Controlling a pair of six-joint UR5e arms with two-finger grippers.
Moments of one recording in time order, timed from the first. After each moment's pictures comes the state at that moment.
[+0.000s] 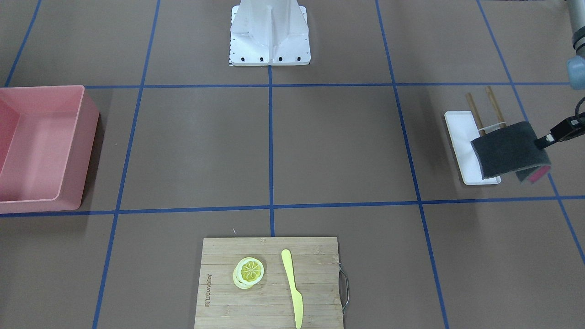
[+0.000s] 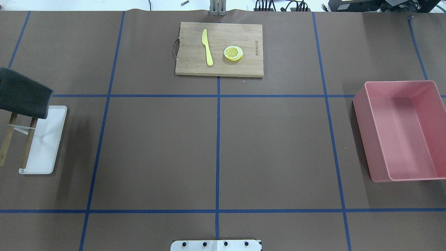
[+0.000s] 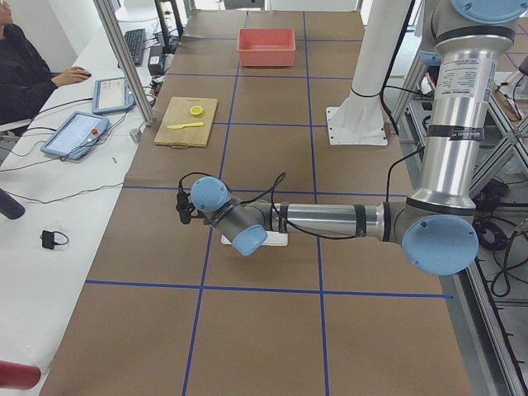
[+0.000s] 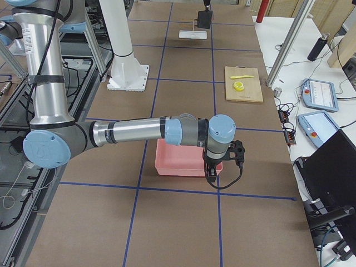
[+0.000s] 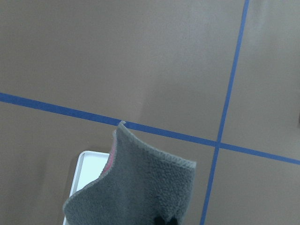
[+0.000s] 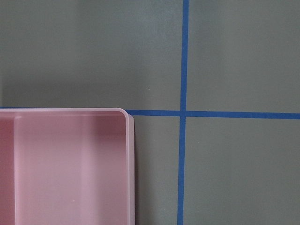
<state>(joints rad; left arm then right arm) -1.41 -1.66 -1.45 -2.37 -2.76 -0.99 1.60 -1.49 1.65 -1.72 2.42 -0.04</state>
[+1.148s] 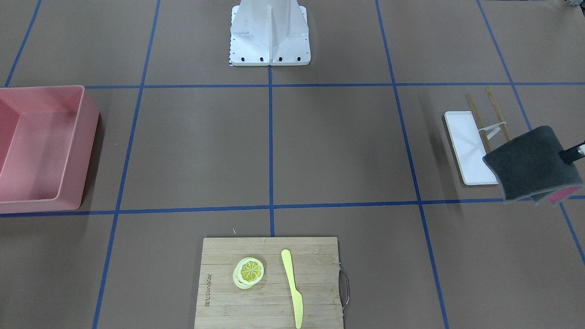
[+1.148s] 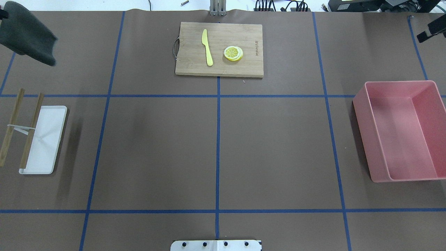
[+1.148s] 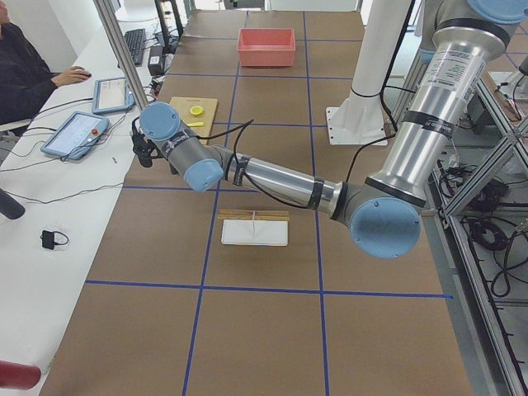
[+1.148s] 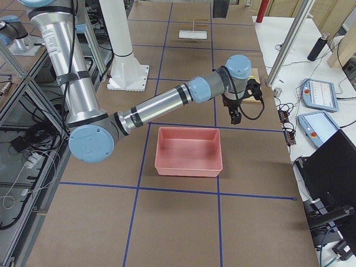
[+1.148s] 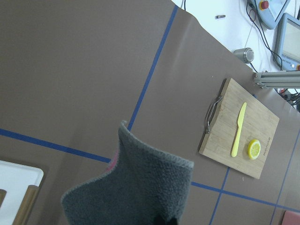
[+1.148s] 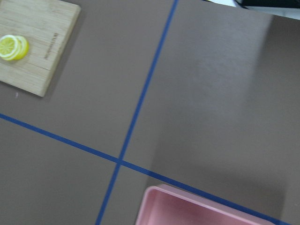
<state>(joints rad) -1.46 -1.96 -1.48 -2.15 -2.80 -1.26 1.38 -1.25 1.76 -1.61 2.47 0.14</state>
